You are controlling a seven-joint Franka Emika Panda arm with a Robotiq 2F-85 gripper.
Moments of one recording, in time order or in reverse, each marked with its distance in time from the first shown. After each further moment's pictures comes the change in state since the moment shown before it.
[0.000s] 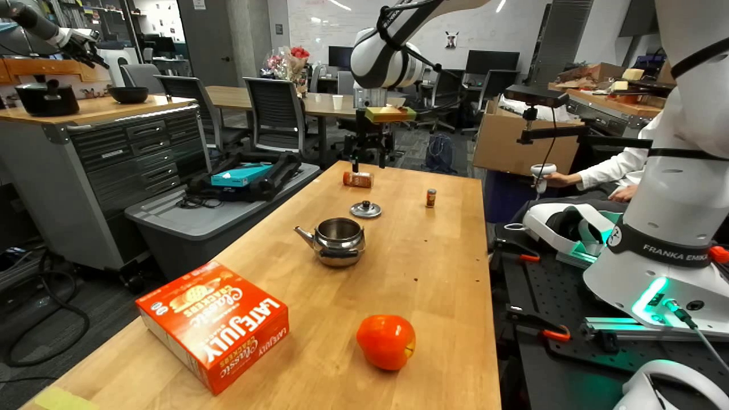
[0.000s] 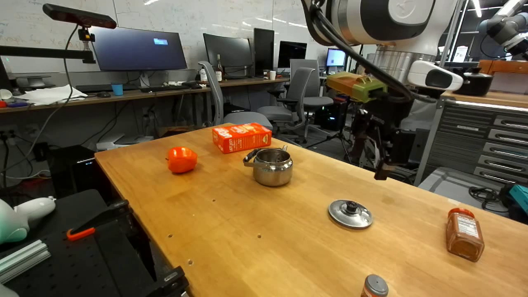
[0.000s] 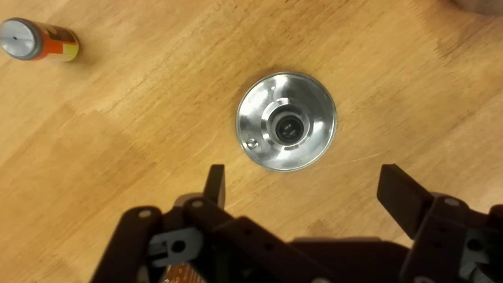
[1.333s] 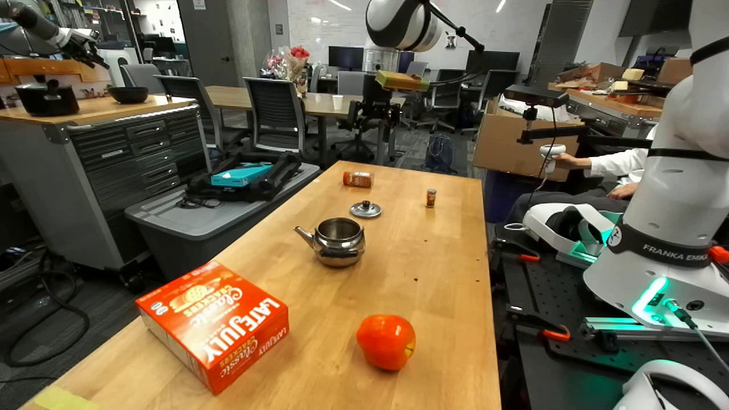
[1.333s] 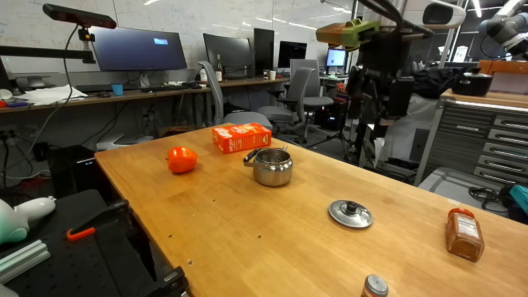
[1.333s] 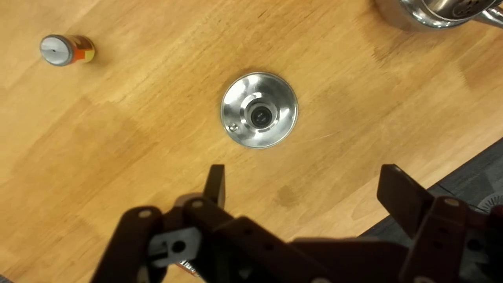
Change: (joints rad) arm 0.019 -0.229 -0.003 -0.131 -0.004 0.001 0.003
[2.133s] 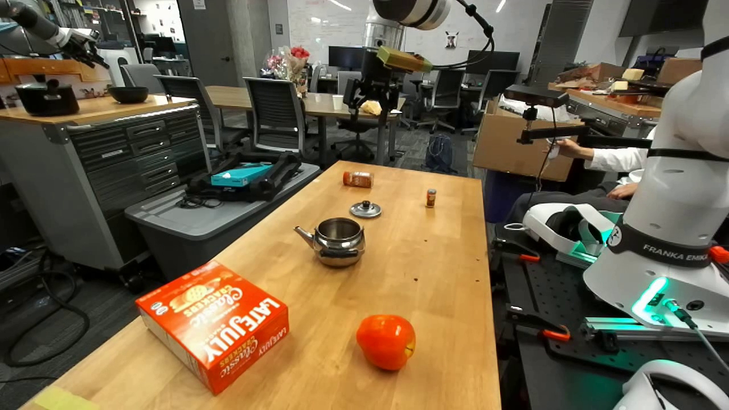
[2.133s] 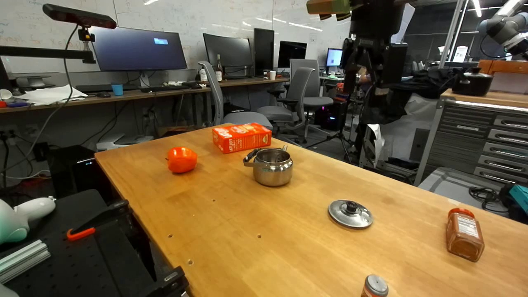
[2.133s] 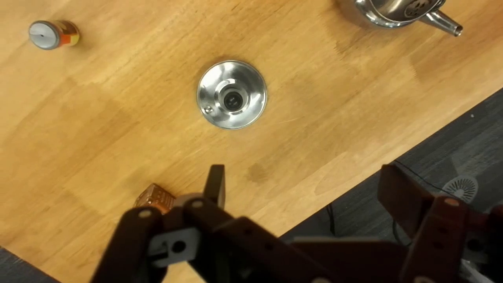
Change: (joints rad) arm 0.023 -0.105 0.009 -0.032 0.000 0.002 0.000
